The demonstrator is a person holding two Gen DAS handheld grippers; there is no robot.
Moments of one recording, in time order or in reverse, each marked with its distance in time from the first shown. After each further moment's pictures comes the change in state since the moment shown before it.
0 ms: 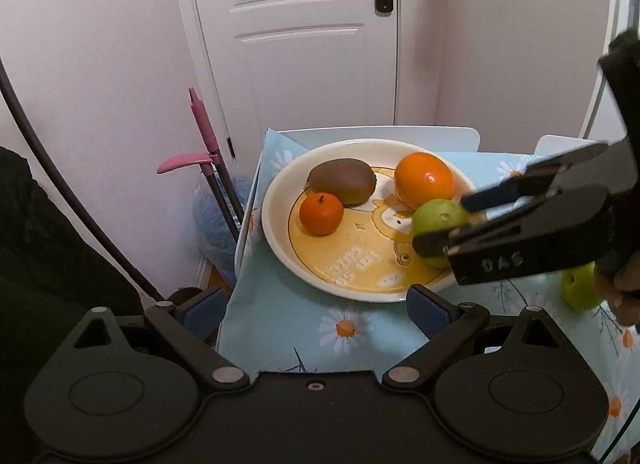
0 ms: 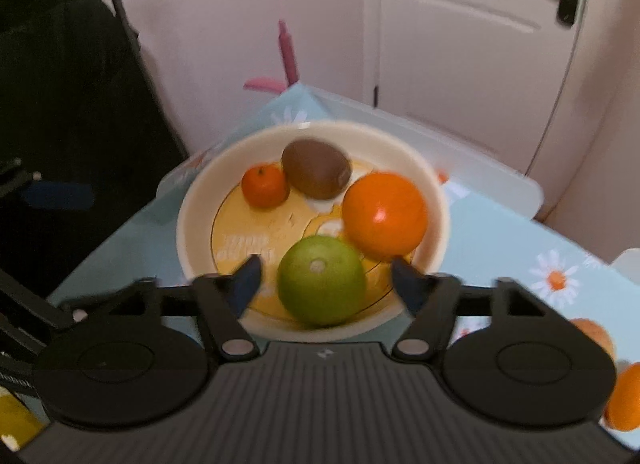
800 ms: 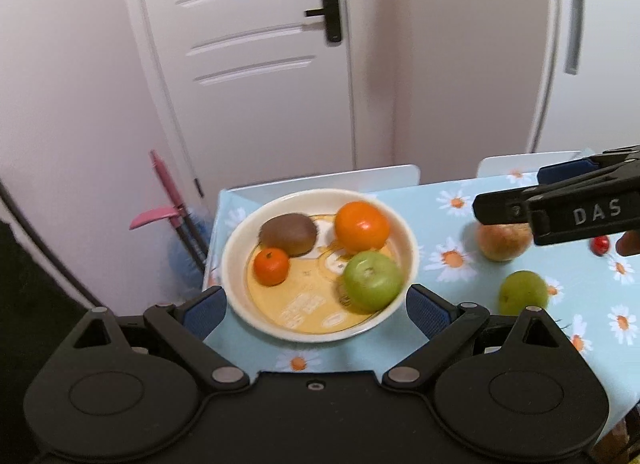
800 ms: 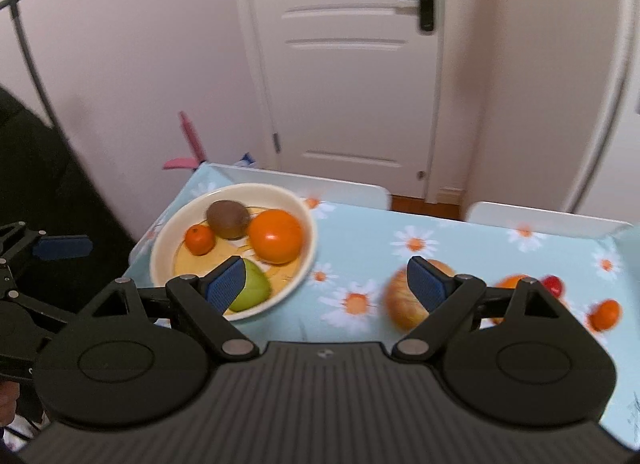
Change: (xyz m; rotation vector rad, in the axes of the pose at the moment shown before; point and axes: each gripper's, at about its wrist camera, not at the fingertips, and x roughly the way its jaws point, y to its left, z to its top) left arm -0.046 -0.029 0.023 0.106 -0.085 -0.095; right arm -0.130 -0.027 -0.020 0.288 -0.124 -0.243
